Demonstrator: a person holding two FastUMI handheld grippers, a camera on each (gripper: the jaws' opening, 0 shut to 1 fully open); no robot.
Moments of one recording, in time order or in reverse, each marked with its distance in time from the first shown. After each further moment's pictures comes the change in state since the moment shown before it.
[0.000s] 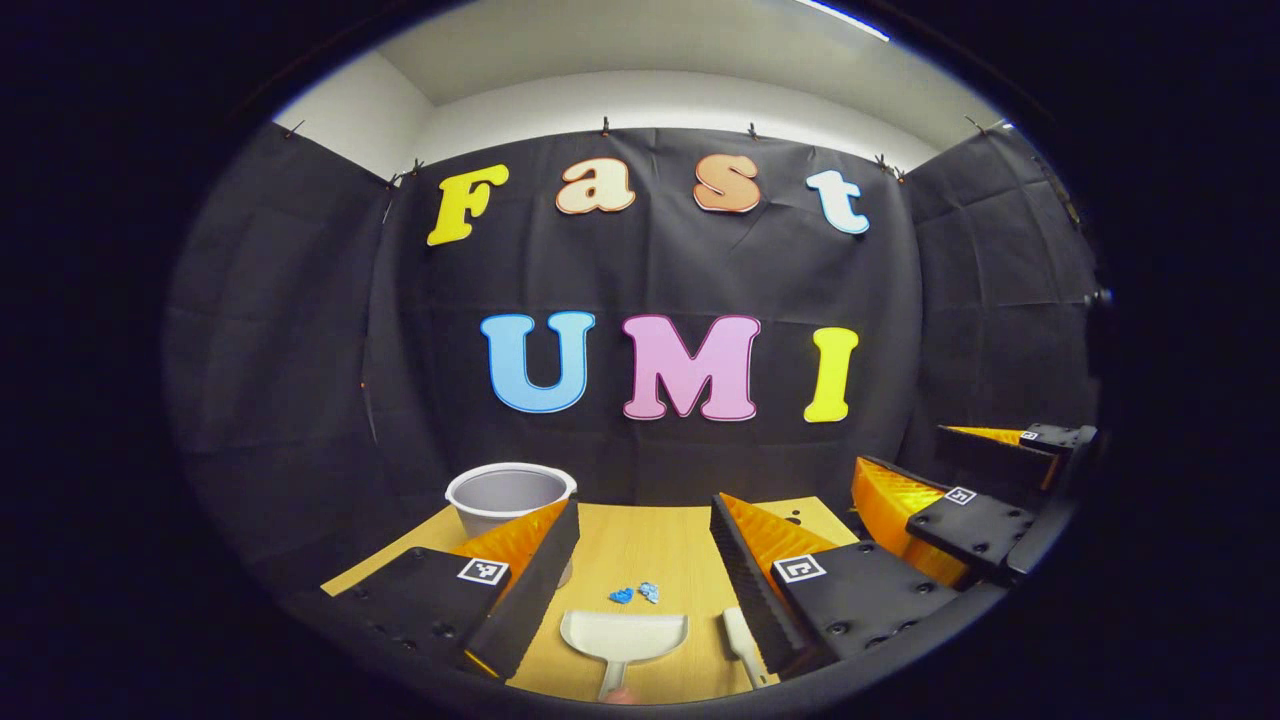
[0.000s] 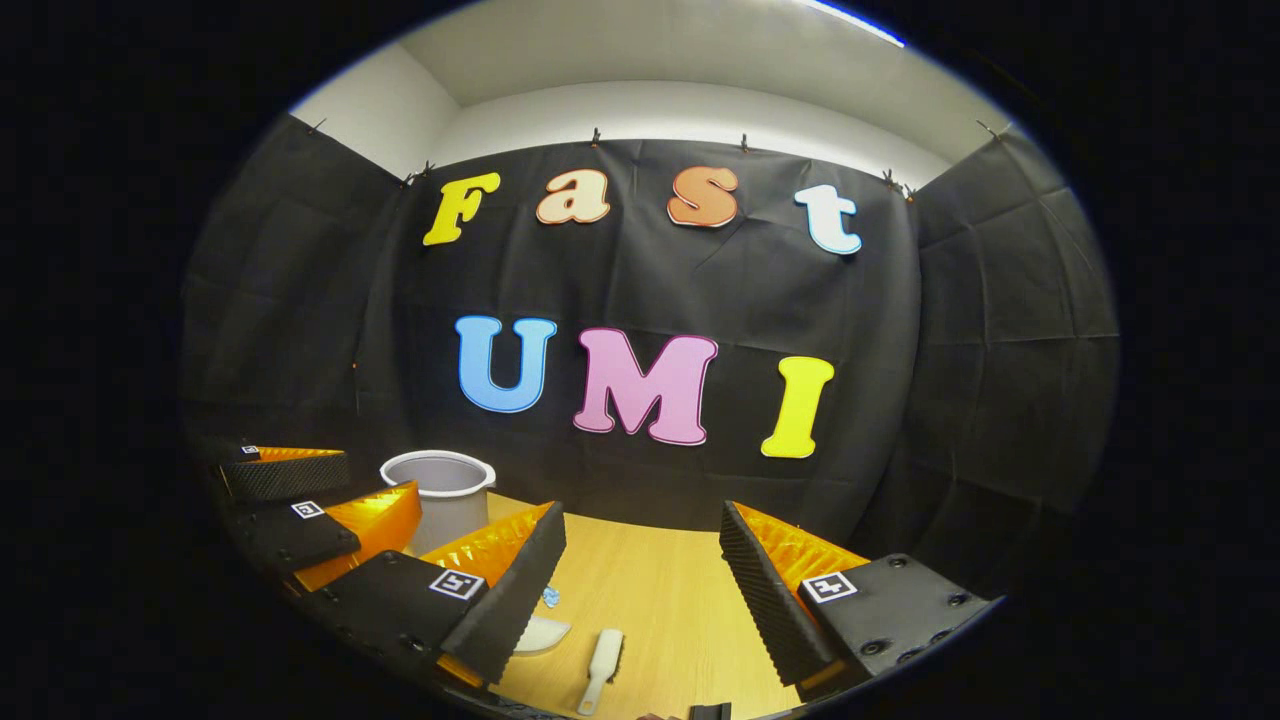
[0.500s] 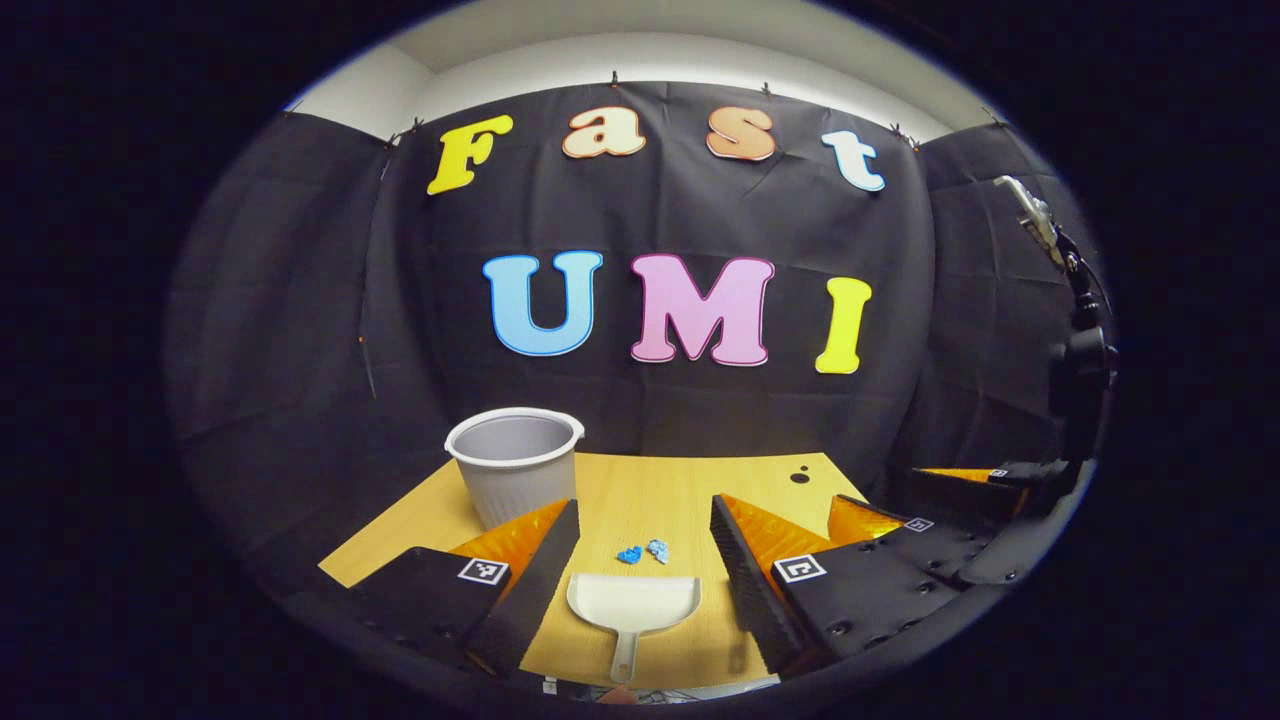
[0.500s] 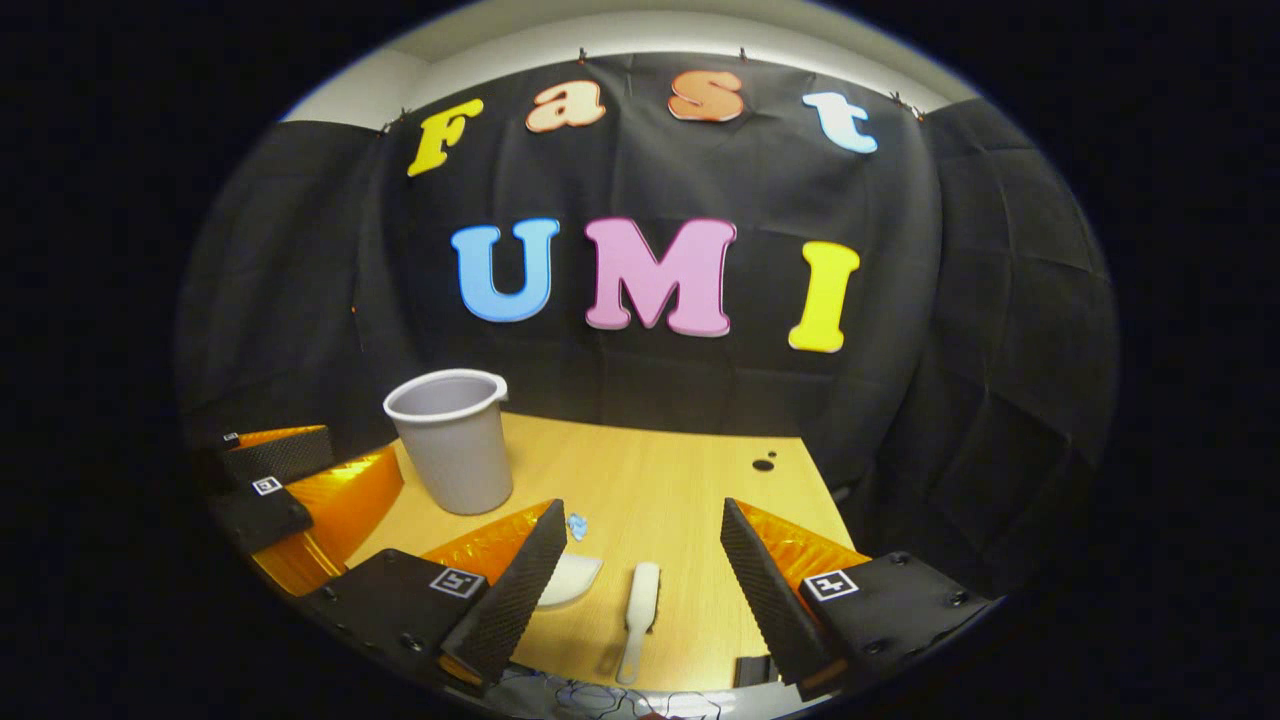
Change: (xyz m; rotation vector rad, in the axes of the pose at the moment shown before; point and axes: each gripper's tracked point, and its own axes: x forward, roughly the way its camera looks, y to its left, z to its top) left arm 0.022 0.022 -0.065 -0.019 0.183 -0.011; right arm 0.022 0.025 -0.122 0.079 0.380 0.004
